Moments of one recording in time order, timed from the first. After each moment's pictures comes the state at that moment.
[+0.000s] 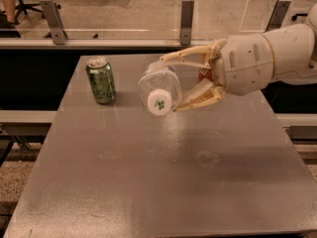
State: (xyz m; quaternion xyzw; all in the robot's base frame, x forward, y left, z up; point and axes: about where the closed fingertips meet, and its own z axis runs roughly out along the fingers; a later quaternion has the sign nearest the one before) arm 0.427 -0.029 1.008 -0.77 0.13 0.17 0.60
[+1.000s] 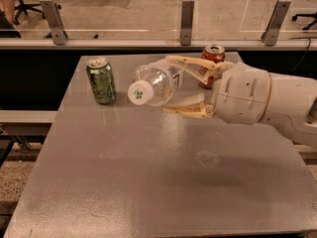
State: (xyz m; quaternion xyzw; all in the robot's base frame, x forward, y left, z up) arm 0.436 -0.026 1.003 -0.66 0.25 0.06 0.71
